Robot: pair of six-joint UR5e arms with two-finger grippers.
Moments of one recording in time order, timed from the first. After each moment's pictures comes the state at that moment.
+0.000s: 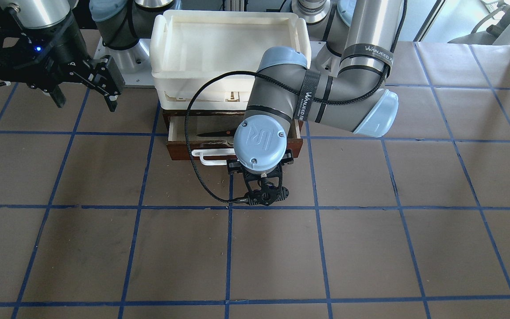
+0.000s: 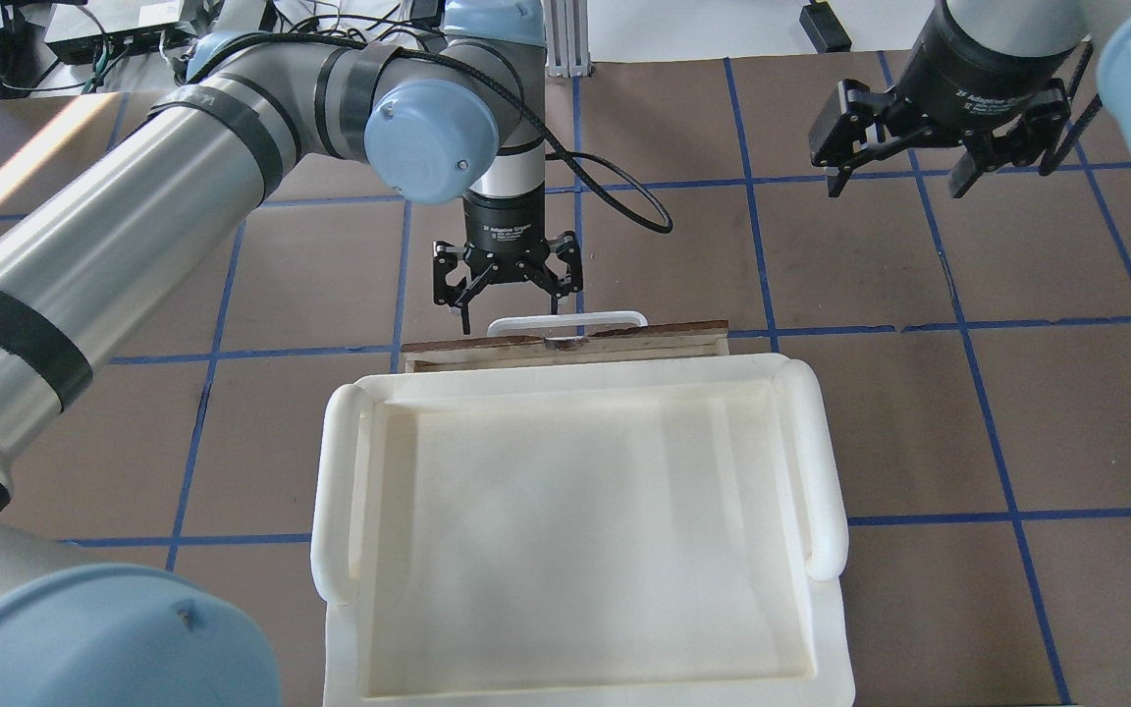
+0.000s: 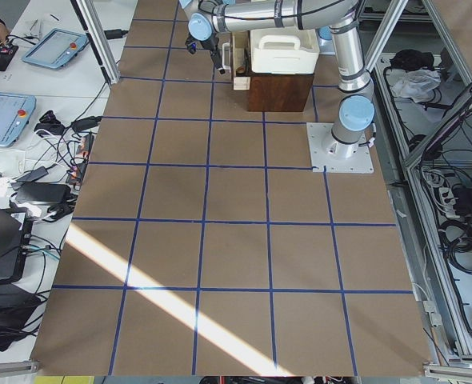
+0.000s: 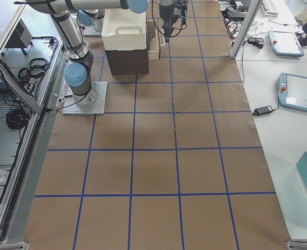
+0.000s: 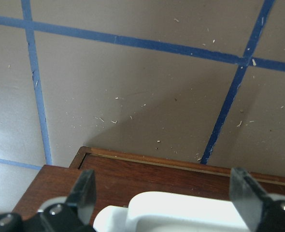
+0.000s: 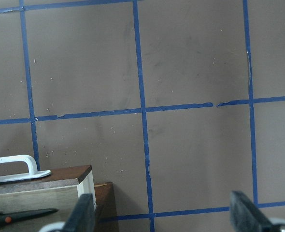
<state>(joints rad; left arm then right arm) -1.88 -2.07 -1.37 -1.67 1.54 -0.45 1.55 -1.62 1.56 -1.62 -1.58 0.05</state>
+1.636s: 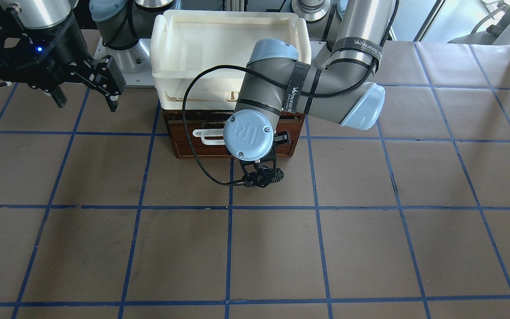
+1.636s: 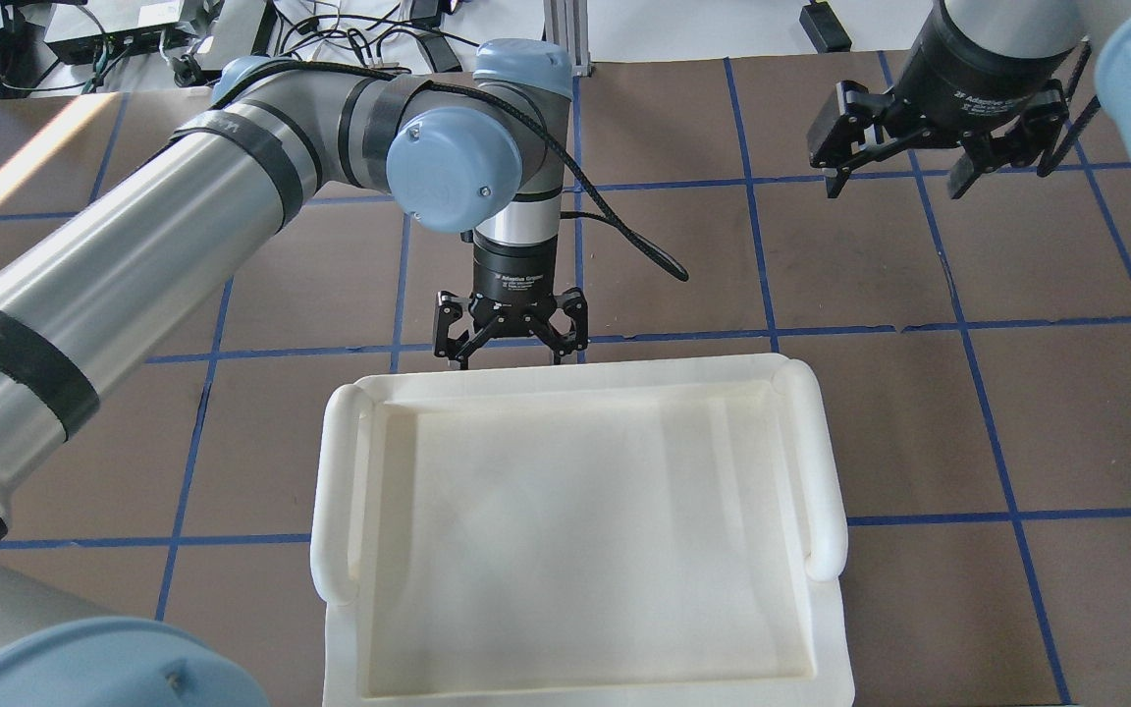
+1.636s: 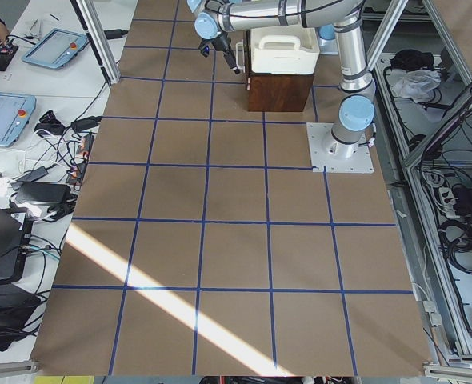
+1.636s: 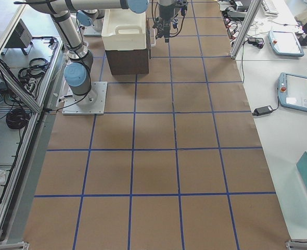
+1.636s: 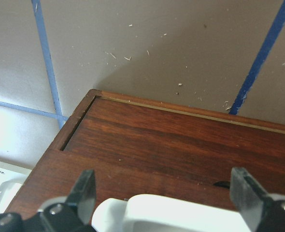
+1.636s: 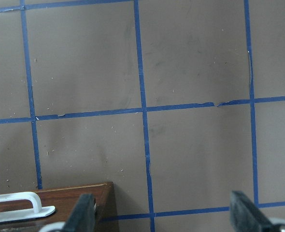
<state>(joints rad) -1.91 -2.05 -1.43 -1.79 1.54 -0.51 1.55 -1.62 1.57 -1.62 -1.58 0.05</state>
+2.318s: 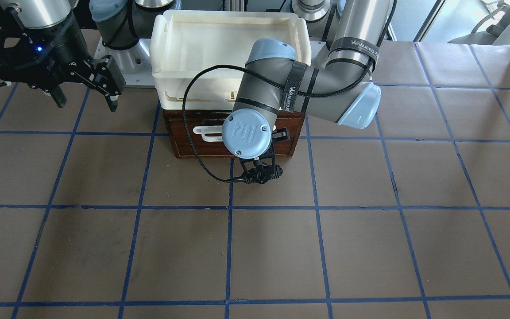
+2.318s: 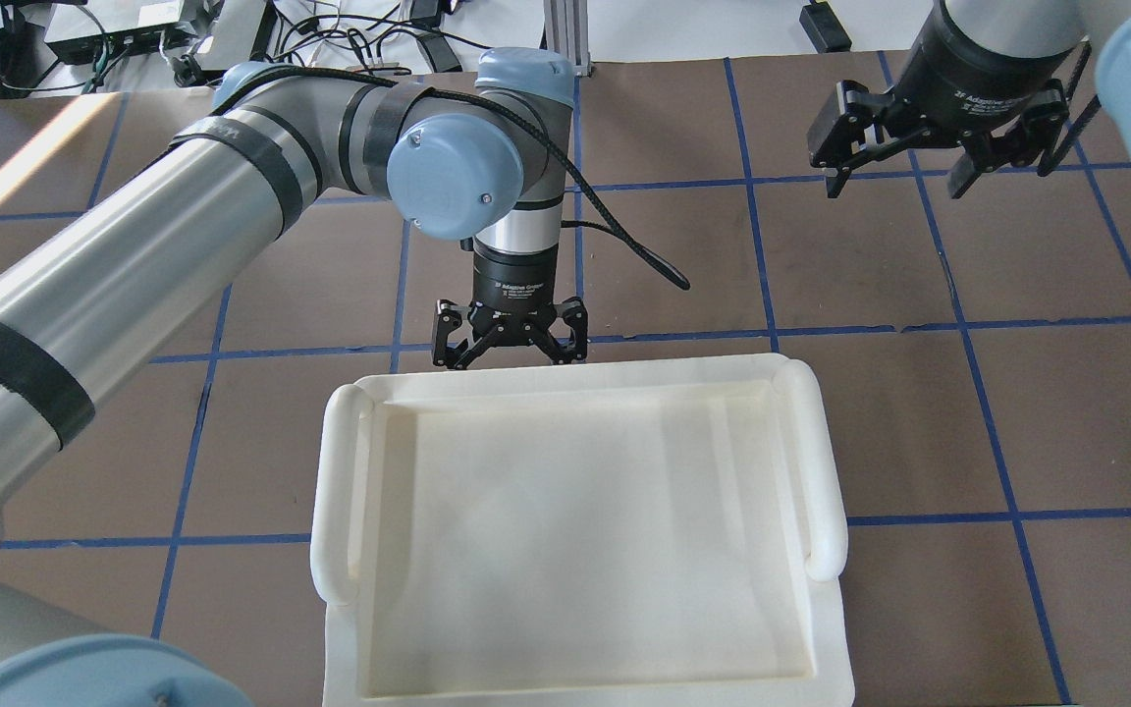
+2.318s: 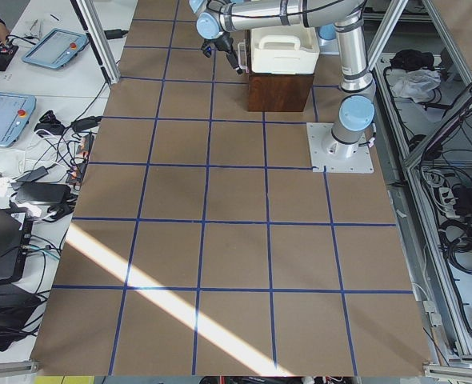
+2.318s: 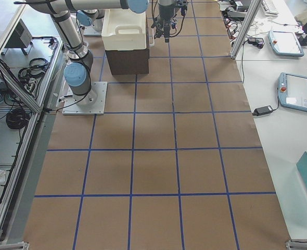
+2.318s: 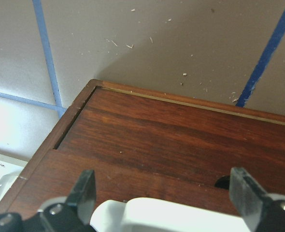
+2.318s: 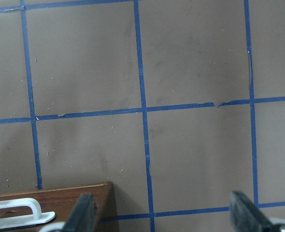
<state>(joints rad) -1.92 -2.03 -1.44 -1.80 1.54 -0.52 1.55 -1.62 1.57 -1.62 -1.58 0.05</state>
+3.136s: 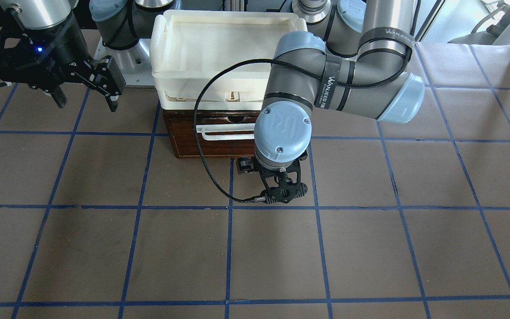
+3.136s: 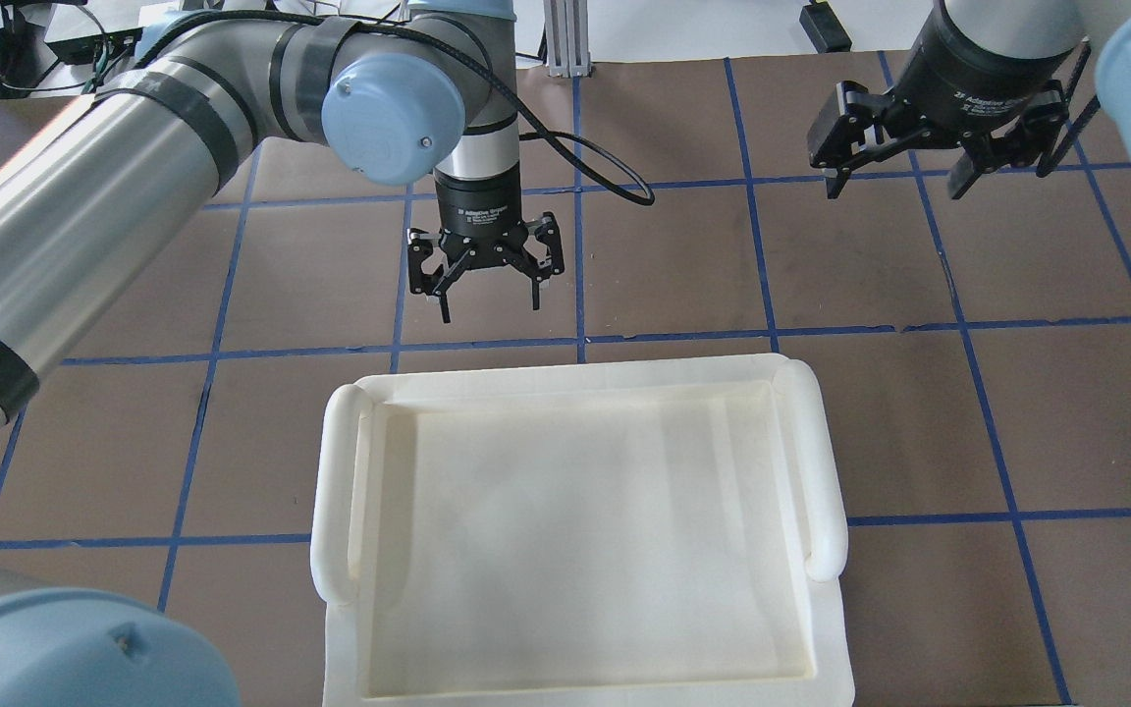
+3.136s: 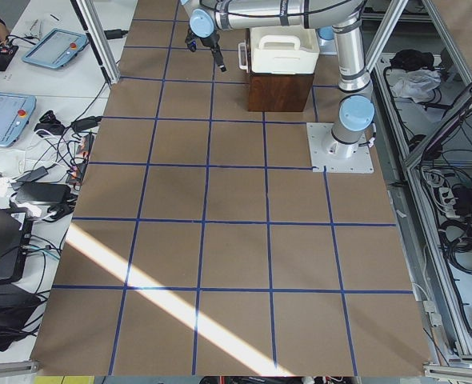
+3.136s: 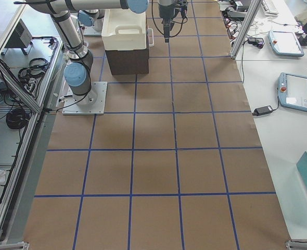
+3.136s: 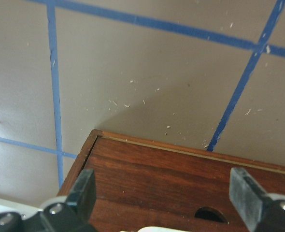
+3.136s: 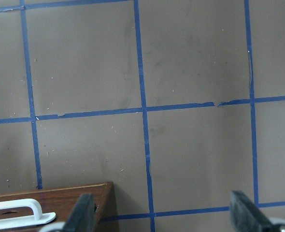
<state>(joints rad) -1.80 -2.02 -1.33 -1.67 1.53 -0.45 1.55 -1.62 1.57 -1.62 -1.58 0.05</state>
